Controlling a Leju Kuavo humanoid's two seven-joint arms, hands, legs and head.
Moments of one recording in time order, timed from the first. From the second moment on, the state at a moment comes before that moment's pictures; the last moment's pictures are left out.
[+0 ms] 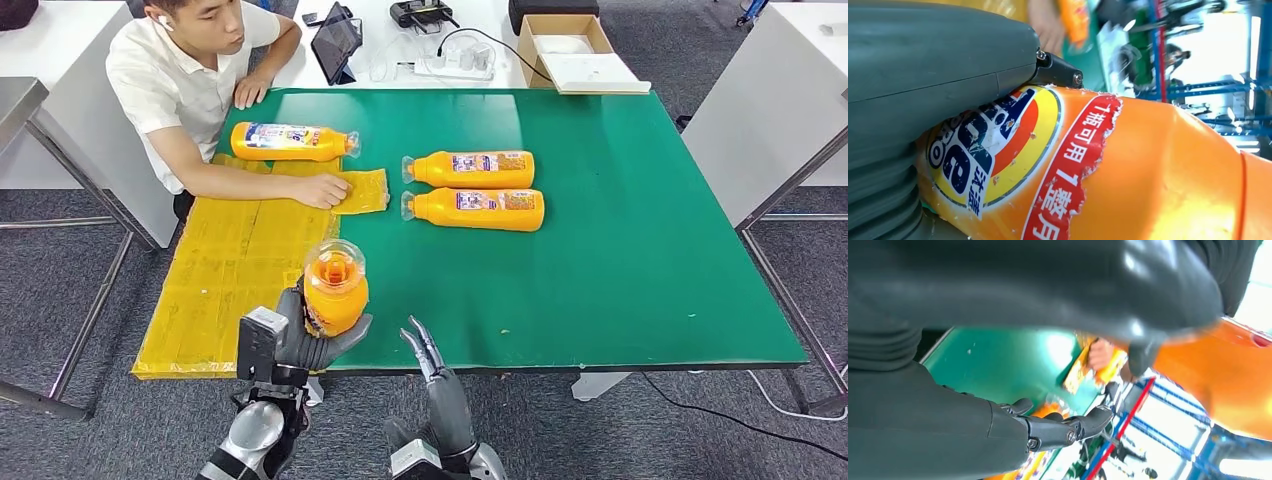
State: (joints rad) left arm -0.16 -0.12 -0.42 -1.30 -0.05 0.38 -0.38; right arm 0.00 0.12 0.61 -1.12 0.26 -0.51 -0.61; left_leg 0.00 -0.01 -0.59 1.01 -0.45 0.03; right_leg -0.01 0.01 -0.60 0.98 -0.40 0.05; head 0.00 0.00
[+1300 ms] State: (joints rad) left arm -0.68 -0.07 -0.30 -0.51 -0.96 0.33 -0.03; right arm -0.01 0.17 0.53 -1.07 0.21 -0.45 -0.64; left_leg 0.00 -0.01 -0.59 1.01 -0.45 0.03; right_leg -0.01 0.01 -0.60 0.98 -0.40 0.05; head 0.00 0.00
